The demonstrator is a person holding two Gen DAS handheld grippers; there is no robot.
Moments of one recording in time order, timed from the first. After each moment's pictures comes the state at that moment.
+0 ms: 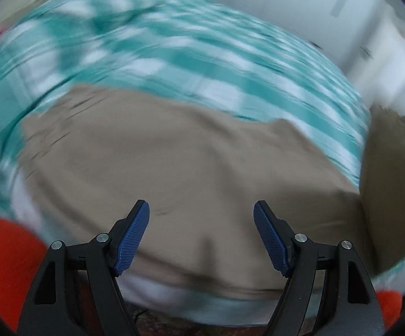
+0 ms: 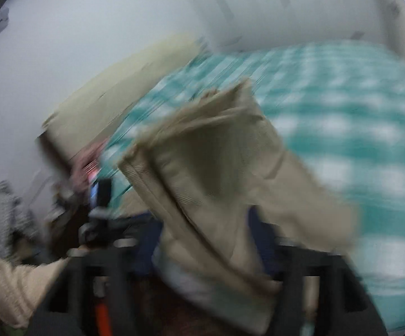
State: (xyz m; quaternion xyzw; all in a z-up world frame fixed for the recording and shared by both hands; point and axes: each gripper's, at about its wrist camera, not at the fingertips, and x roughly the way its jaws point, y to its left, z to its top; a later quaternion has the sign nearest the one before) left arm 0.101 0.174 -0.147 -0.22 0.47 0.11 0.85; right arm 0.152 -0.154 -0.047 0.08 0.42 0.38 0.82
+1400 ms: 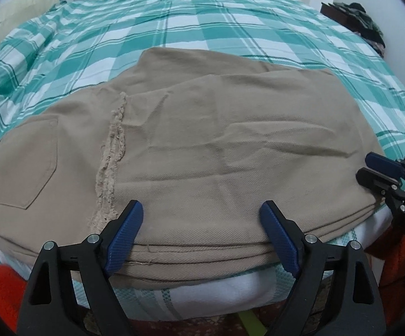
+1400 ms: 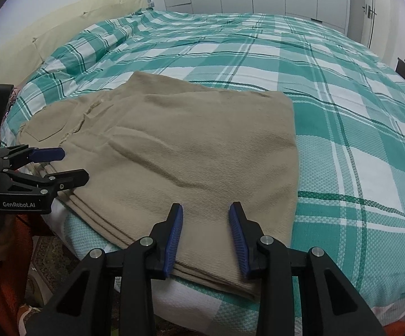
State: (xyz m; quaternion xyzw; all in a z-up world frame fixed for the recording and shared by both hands) left arm 0.124 0.006 -0.173 0.02 0.52 -0.04 0.85; right arm 0.160 -0.216 -0.194 -0.05 0.47 0.21 0.86
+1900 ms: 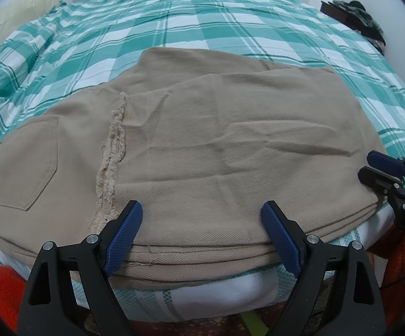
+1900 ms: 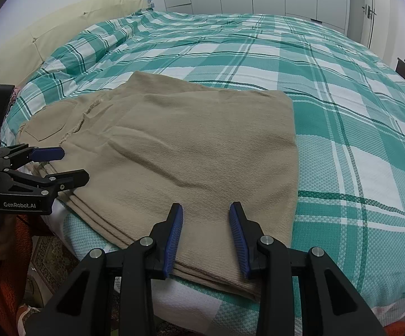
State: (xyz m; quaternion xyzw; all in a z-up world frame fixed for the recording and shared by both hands) left arm 0.124 0.004 -0.174 0.02 0.52 -0.04 0.85; right arm 0.160 -0.217 -0.195 -0.05 0.46 0.21 0.86
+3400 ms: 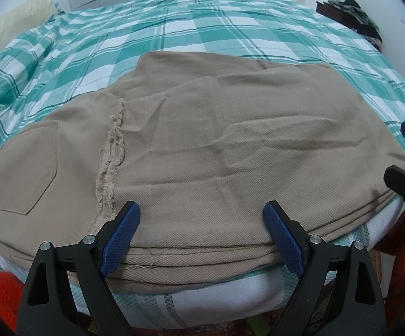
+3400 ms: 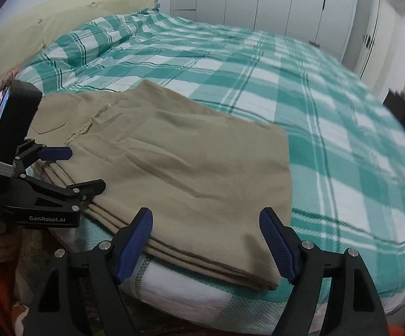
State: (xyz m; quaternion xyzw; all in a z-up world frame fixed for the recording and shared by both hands) left arm 0.121 0.005 -0.179 0.03 0.51 -0.04 0.86; right arm 0.138 -0.186 -0.157 -0.14 0.43 0.17 0.88
